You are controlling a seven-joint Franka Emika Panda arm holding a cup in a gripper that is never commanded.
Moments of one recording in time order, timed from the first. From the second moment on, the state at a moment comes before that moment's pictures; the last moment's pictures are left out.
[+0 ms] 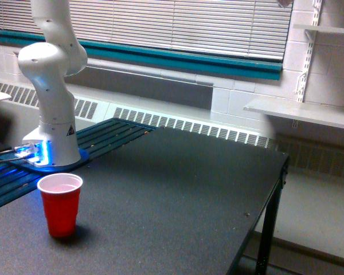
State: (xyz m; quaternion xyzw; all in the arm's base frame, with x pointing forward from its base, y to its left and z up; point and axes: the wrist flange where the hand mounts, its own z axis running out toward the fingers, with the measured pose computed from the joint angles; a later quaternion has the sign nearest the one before) arm 0.580 0.131 0.670 -0.88 0.25 -0.35 0.22
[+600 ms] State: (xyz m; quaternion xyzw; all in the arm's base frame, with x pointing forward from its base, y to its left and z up) arm 0.586 0.049 0.541 -0.92 0.25 -0.31 0.04
